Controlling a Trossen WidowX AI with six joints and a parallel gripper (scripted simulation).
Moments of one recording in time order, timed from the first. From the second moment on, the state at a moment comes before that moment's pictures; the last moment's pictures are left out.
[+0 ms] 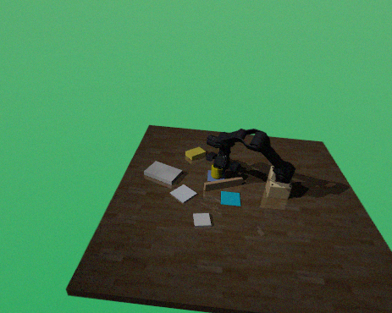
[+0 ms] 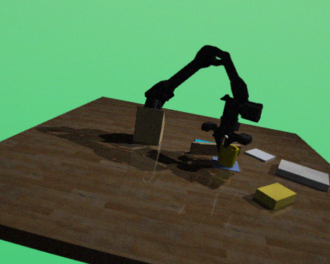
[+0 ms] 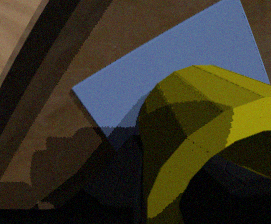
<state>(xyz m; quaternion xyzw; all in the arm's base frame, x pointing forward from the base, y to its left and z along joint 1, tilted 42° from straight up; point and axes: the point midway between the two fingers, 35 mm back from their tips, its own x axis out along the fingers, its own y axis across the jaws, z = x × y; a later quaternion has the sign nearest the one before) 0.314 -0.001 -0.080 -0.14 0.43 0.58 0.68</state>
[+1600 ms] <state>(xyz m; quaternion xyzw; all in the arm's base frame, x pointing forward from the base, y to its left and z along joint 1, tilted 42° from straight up) 0.311 -0.048 -0.032 -0.13 0.43 0.58 0.68</state>
